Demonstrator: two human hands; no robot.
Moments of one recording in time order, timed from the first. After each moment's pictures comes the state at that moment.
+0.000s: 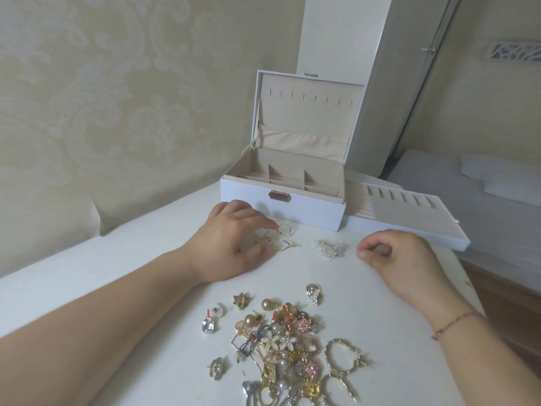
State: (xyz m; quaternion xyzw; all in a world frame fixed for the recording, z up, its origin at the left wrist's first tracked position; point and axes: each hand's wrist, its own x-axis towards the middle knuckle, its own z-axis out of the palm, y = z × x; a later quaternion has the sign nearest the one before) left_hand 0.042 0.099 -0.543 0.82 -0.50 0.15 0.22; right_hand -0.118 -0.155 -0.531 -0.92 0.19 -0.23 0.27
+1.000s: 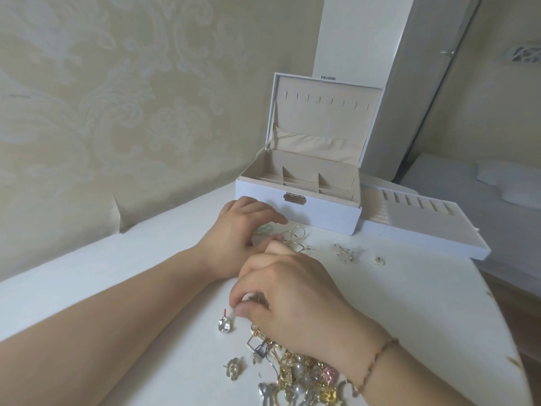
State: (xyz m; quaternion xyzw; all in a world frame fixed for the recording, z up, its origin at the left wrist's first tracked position) left_hand 0.045 0.101 -0.541 0.81 -0.47 0.16 0.30; right_hand -0.101 0.002 -0.508 -0.95 -0.19 -0.15 0.17
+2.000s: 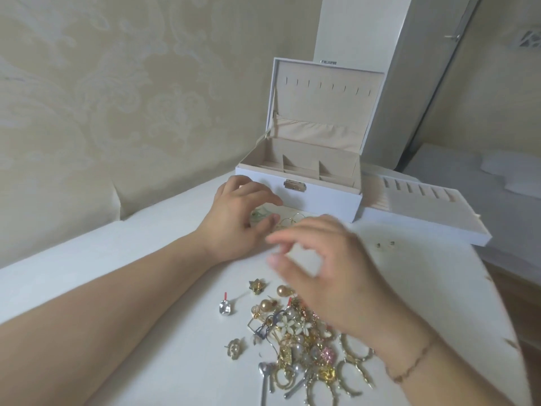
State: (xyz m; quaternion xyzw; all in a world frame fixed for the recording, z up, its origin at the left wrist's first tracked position) left_hand 0.048 0.100 -0.543 0.81 -0.44 0.21 0.32; right_hand -0.122 -0.026 -0.502 -0.92 -0.09 -0.25 0.29
